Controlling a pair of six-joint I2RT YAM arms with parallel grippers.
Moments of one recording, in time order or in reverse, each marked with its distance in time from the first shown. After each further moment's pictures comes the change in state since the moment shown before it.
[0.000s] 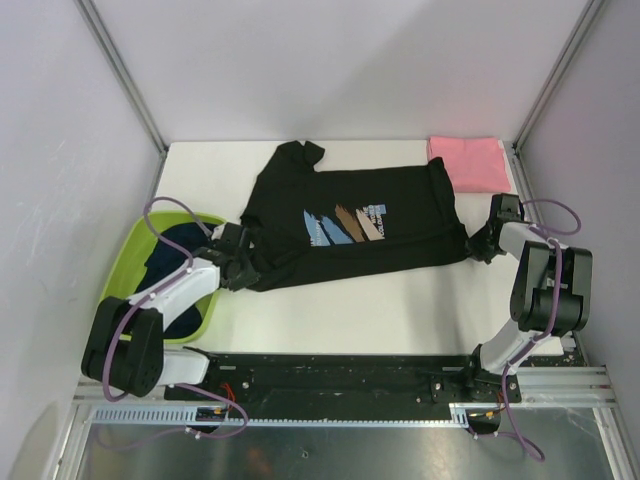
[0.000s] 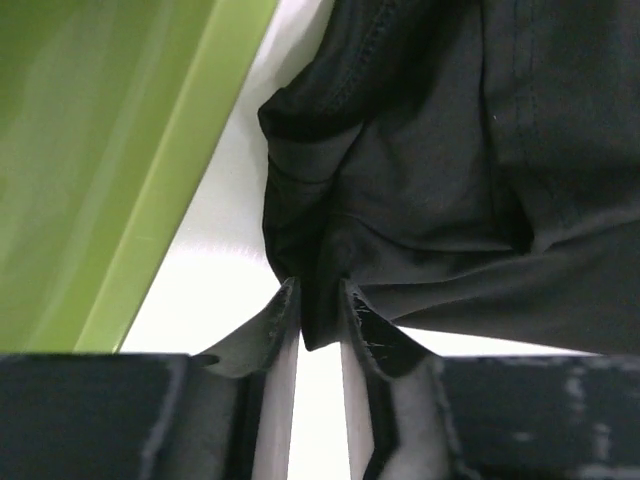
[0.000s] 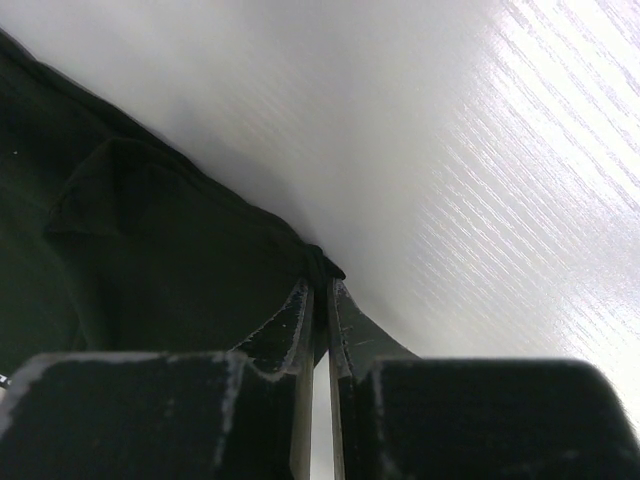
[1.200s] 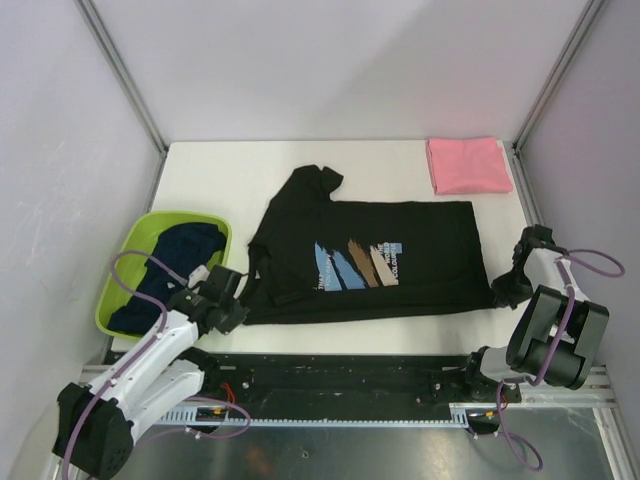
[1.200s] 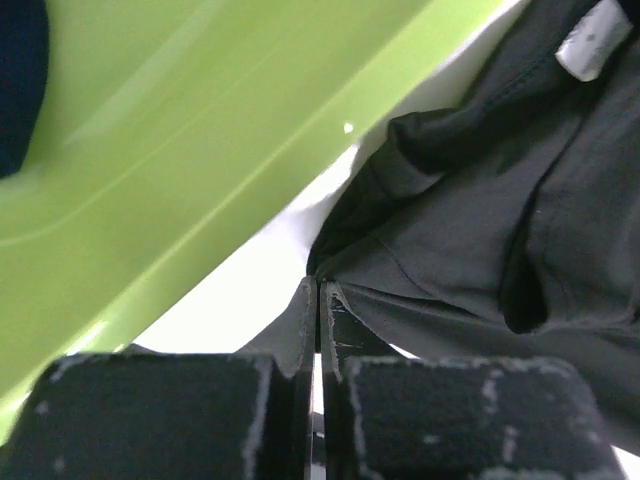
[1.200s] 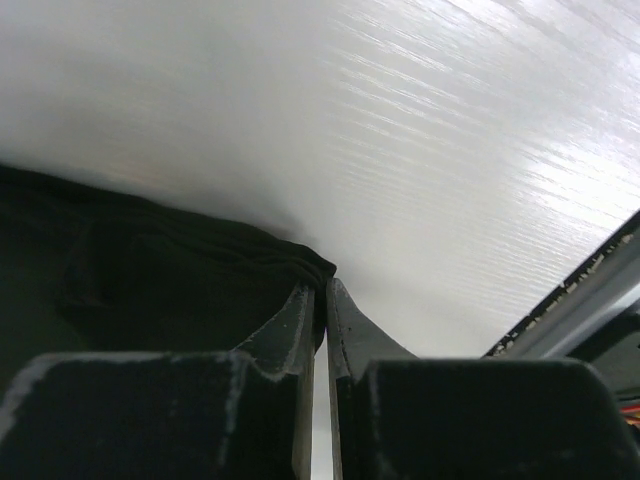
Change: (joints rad) left arm -0.079 -0.470 -0.224 -0.301 -0.023 -0.352; right arm -0.209 -0.295 -0.135 -0.468 0.125 0.057
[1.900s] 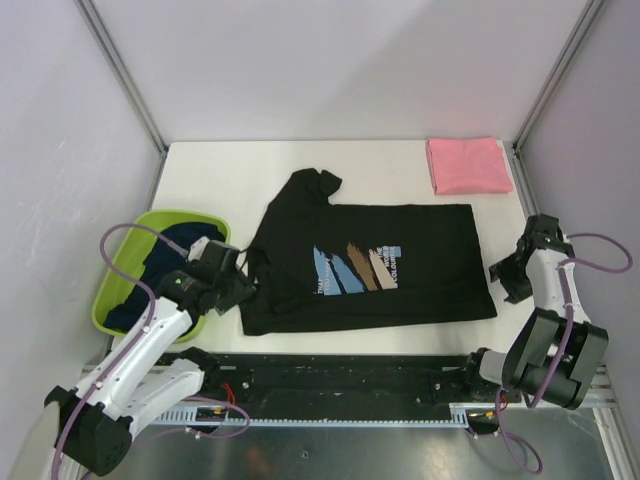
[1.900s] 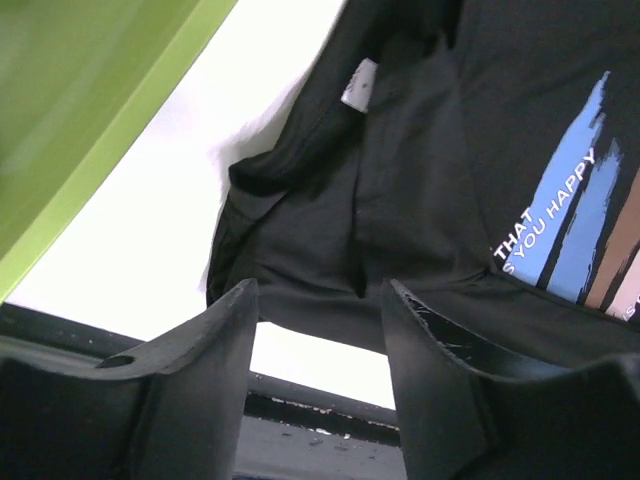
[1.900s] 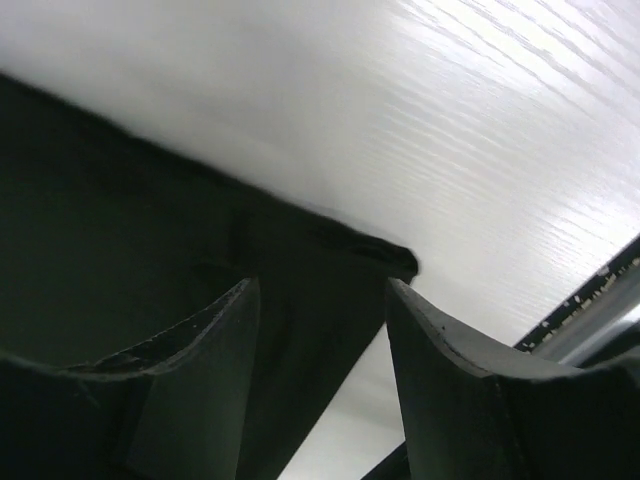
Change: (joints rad) left arm -0.035 0.010 0.211 -0.101 0.006 0.058; right arm 0.007 -0.097 0.031 -0.029 -0.017 -0.022
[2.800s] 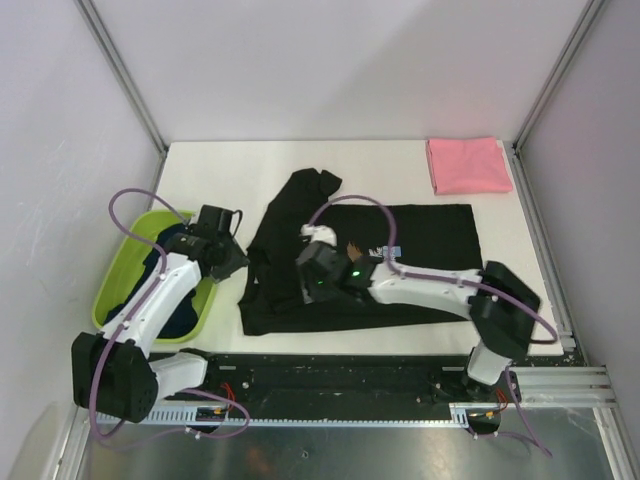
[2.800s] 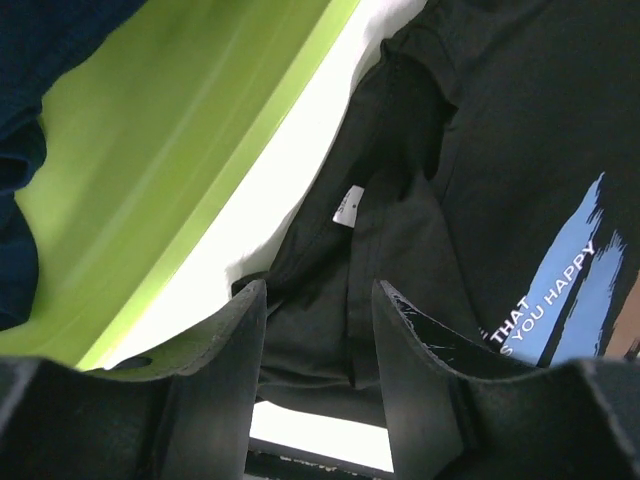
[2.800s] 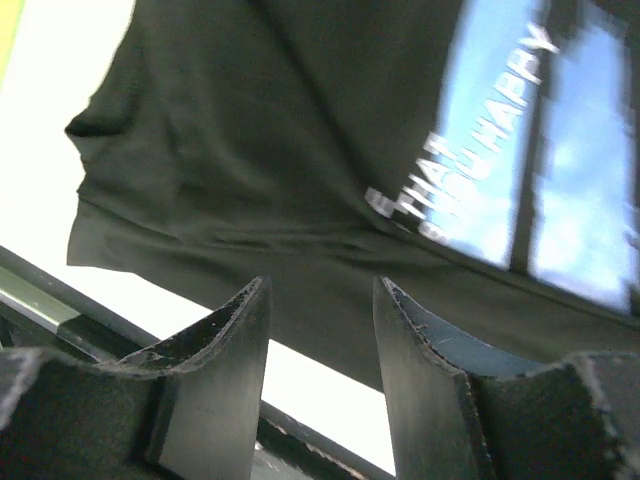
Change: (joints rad) left arm 0.189 0.320 0.198 0.107 0.035 0.253; right arm 1.452 0.332 0.275 0.490 0.064 -0.033
